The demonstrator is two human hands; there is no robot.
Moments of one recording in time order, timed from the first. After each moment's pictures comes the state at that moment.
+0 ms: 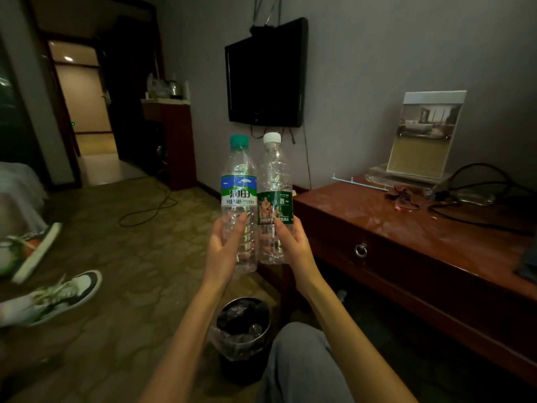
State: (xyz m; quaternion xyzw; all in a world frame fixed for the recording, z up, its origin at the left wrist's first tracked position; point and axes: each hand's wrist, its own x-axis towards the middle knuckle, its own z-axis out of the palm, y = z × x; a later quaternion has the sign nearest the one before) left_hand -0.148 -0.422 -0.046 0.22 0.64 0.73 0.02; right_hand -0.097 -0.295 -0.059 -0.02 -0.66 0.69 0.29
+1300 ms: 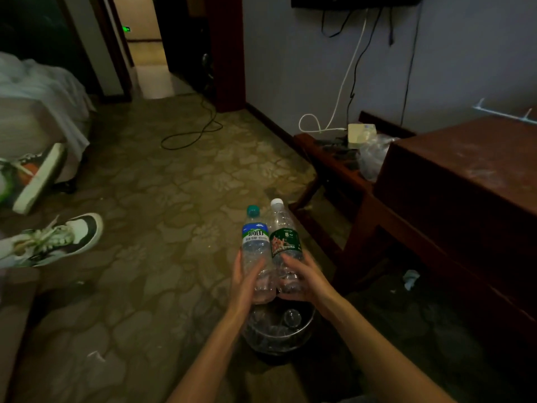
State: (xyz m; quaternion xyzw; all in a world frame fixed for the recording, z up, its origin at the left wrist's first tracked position) left_hand -0.369 -0.341 -0.300 -0.05 0.62 0.76 0.17; right_hand -0.335 -0.196 -0.290 -0.20 -0.61 0.77 -0.08
